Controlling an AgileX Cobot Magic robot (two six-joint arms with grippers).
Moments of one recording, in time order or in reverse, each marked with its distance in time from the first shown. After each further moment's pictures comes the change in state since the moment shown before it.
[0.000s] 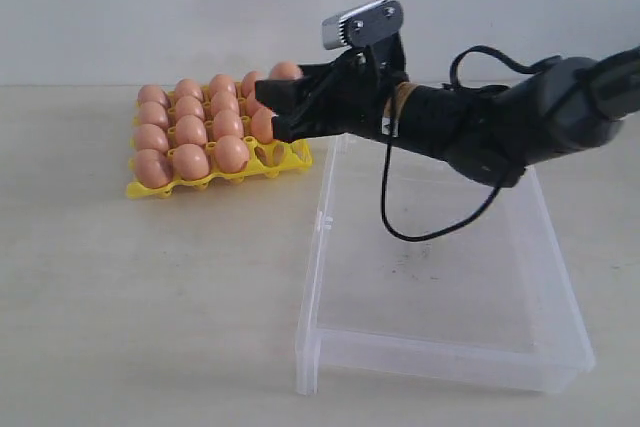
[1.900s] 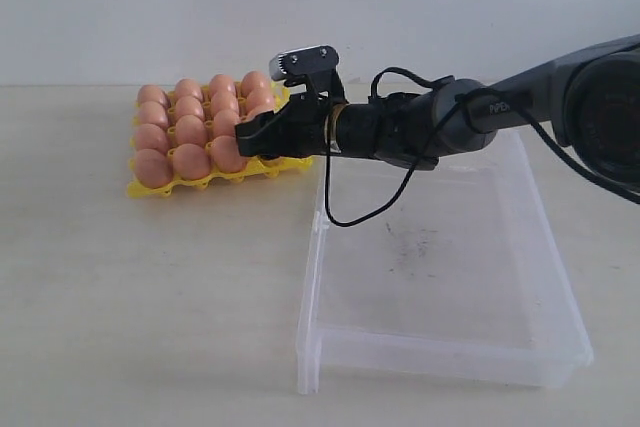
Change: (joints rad) left arm 0.000 0.000 0.000 0.000 0.000 0.000; right arm 0.039 0.309 -0.413 -0.230 0.314 0.365
